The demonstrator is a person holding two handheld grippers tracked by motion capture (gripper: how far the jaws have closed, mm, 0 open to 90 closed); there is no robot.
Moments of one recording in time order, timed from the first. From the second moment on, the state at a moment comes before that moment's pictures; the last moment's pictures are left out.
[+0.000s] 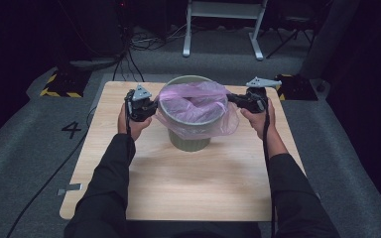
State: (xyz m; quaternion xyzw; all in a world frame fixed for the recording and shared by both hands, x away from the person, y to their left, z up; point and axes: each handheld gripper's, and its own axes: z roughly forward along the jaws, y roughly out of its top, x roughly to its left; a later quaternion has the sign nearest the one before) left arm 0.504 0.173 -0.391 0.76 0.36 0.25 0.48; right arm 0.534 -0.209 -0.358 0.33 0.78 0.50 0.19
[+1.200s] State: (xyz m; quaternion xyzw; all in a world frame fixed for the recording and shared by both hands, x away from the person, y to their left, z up) left arm 0.446 0.197 -0.375 0.73 0.31 0.21 0.57; right arm 0.470 -0.237 -0.328 0.25 0.77 0.53 0.24
